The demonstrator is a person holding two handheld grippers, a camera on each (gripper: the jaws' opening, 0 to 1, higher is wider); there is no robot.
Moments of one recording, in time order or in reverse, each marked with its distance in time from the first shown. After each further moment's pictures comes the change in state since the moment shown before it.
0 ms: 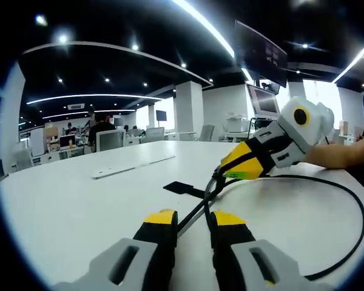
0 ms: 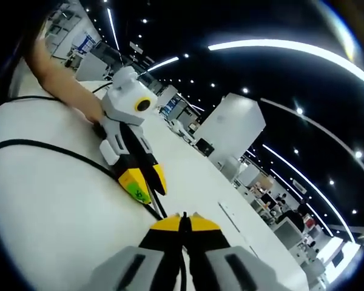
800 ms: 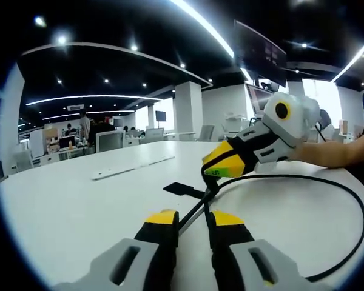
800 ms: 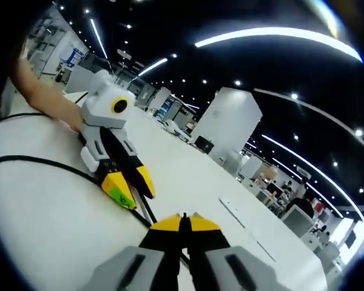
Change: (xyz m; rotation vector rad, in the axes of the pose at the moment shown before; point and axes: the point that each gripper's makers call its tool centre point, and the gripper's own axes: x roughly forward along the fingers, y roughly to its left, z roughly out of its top) left arm 0.002 -0.002 0.001 0.009 -0.003 -0.004; right arm 0.019 -0.020 -0.011 0.167 0.004 0.019
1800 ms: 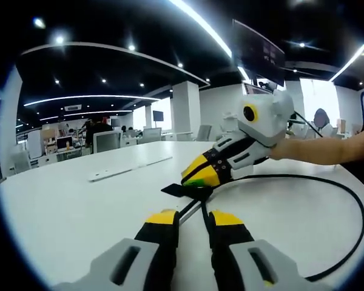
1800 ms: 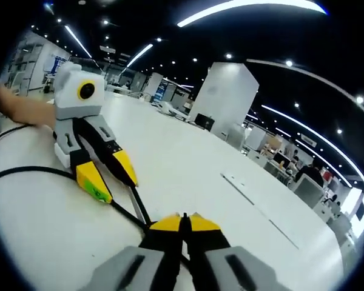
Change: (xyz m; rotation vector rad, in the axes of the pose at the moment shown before) left arm 0.007 0.001 0.001 0.005 0.003 -0.017; right arm 0.024 -0.011 -0.032 0.138 0.153 0.035
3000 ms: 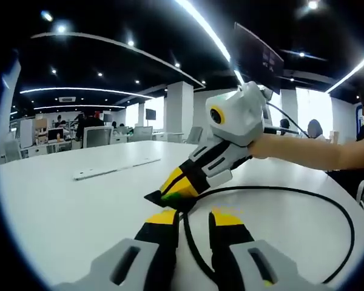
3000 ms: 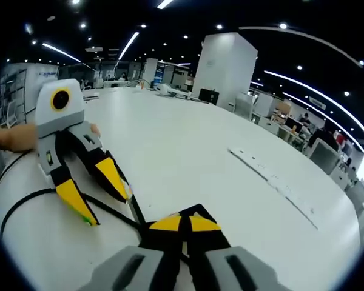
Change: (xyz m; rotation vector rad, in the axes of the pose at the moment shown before) left arm 0.020 -0.015 0.014 -0.104 -0.023 -0.091; right arm 0.014 -0.007 -0.016 0.182 0.156 0.126
